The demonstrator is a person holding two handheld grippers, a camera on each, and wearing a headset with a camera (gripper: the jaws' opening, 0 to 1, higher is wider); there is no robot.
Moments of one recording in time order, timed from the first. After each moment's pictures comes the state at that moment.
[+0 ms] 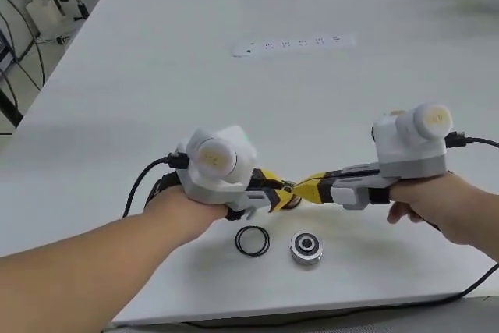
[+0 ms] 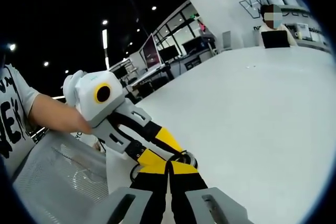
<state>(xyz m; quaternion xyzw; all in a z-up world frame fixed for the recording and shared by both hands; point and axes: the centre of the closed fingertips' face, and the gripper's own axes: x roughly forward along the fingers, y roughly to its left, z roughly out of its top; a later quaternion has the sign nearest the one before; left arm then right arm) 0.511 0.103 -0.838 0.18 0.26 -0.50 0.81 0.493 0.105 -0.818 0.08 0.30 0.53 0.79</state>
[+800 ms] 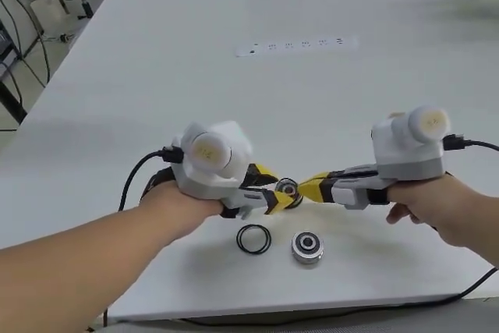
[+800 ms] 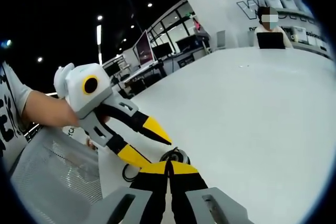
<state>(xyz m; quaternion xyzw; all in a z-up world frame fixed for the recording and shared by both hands) 0.506 0.114 -0.827 0.18 0.26 -0.50 0.80 0.497 0.102 -0.824 0.06 0.31 0.50 0.80</state>
